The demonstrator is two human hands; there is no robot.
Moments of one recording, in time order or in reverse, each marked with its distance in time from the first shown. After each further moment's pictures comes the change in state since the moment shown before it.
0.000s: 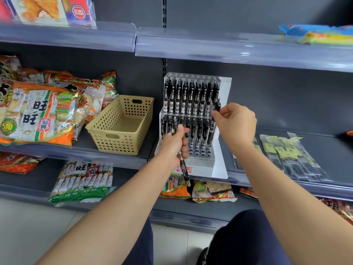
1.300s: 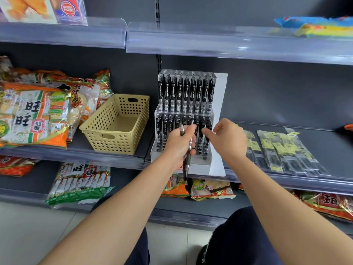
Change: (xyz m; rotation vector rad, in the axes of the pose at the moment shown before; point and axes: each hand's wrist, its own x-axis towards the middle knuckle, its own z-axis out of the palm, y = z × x) left_hand -0.005 -0.008 0.022 0.118 -0.073 0.171; right_hand -0.018 0.035 0.022 -0.152 -0.186 0.082
